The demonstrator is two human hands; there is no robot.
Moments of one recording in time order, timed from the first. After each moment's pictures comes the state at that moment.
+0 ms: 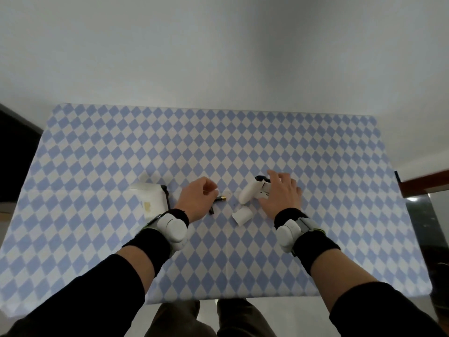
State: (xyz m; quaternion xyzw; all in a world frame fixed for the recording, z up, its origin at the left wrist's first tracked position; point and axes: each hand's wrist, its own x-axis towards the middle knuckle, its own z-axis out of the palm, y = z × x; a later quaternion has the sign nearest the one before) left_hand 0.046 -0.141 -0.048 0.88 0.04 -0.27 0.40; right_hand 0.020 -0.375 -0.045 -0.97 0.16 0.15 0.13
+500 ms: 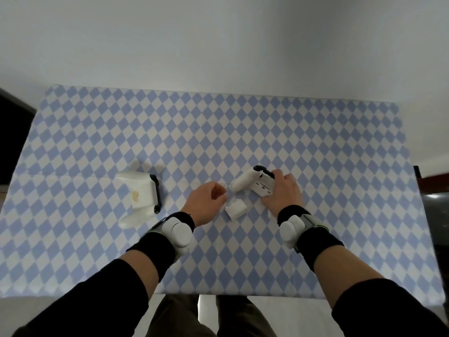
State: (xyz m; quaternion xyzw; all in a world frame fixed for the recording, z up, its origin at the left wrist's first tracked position) left_hand 0.022 -0.188 -0.071 0.87 0.06 -0.31 0.39; right_hand 0.025 -0.413 -0.089 -0.95 0.16 0.19 0.20
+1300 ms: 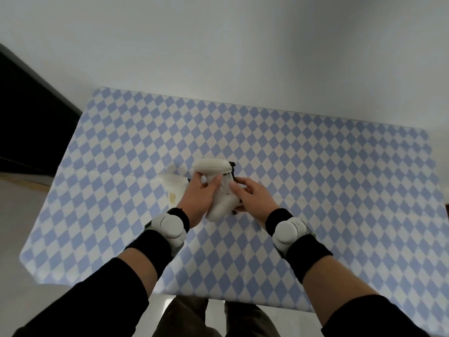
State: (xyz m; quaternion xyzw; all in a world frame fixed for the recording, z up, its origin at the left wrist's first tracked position) left_hand 0.037 -0.100 -0.052 0.63 0.24 -0.20 0.71; right_hand 0.039 -0.268 -0.046 -0.70 0.18 0.30 0.62
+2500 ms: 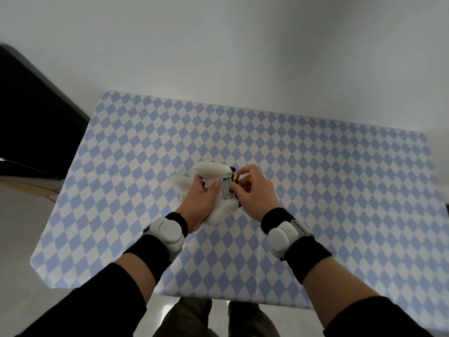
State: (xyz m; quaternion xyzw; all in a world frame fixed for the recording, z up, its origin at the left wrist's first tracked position) left_hand 0.029 -0.060 -0.050 0.62 0.22 -0.23 0.71; right_hand 0.041 -0.228 -0.026 -0.87 0.05 0.13 0.48
